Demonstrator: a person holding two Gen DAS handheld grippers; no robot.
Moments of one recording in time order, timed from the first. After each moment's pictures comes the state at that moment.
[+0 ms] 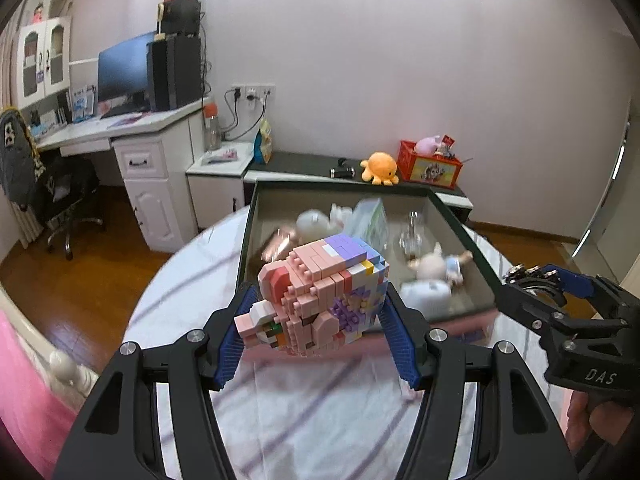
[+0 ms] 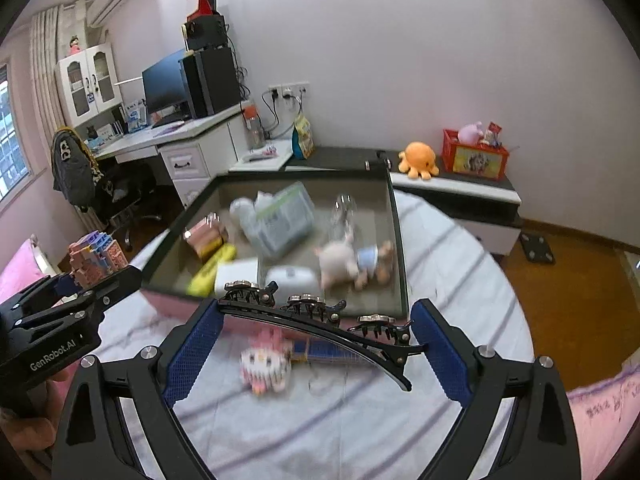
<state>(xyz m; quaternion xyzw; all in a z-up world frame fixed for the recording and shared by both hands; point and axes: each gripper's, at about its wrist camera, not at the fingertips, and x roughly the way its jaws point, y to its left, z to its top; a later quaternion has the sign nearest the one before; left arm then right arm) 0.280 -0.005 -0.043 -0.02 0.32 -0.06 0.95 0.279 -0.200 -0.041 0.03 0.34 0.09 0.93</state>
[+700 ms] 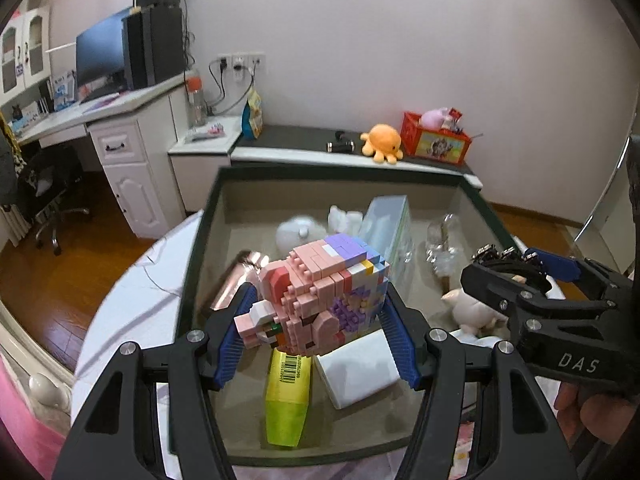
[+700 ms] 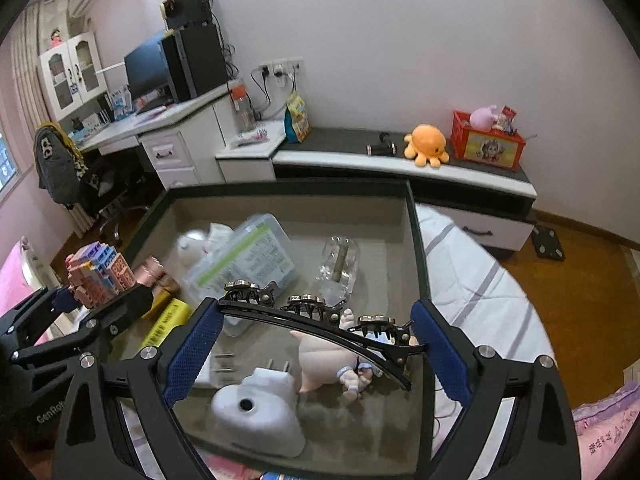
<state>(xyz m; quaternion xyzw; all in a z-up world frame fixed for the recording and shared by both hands) 0.393 -0.029 -0.090 -0.02 0.38 -0.07 0.92 0.400 -0.195 -0.084 0.03 0.40 0.09 0.91</state>
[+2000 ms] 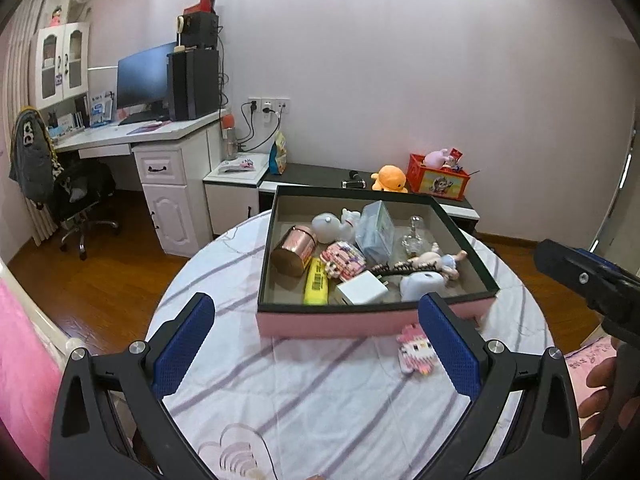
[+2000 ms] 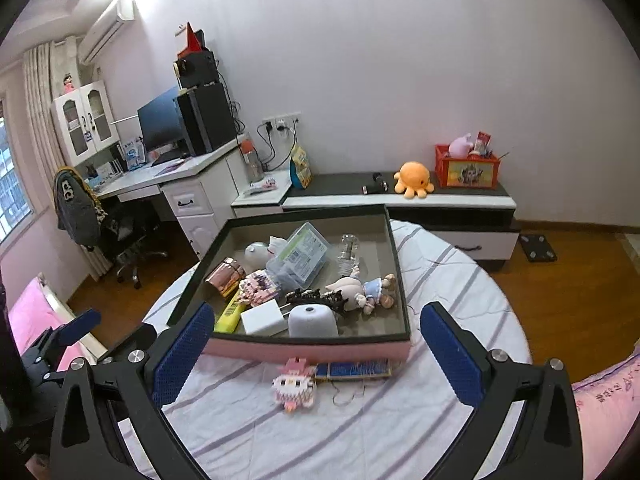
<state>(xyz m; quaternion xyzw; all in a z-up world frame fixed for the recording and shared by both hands) 0.226 0.005 -0.031 -0.03 0.30 -0.04 0.95 0.233 -0.200 -0.003 0.07 0.30 0.07 0.95</state>
